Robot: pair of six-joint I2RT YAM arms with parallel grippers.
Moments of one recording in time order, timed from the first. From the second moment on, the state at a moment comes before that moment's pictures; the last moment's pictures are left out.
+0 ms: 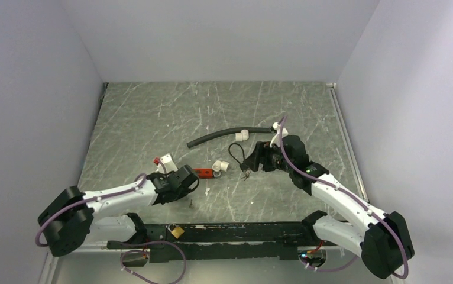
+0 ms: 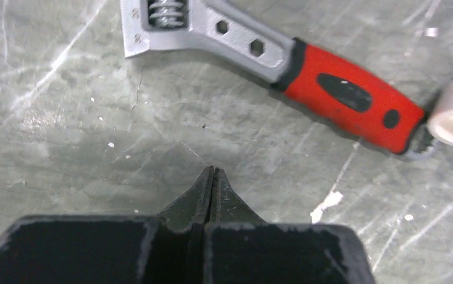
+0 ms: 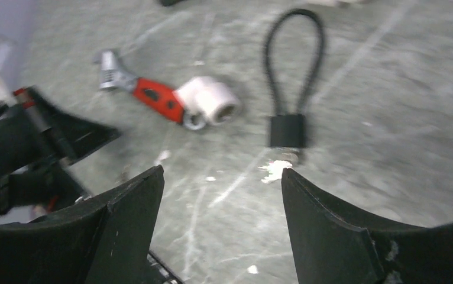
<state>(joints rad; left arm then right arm) -0.90 1.19 0.52 -0.53 -0.50 -1.33 0.51 1.00 0.56 -0.12 -0.20 0.50</state>
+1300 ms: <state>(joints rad) -0.68 0.55 1.03 -1.26 -0.93 -1.16 1.38 1.90 1.24 -0.16 -0.05 0.30</state>
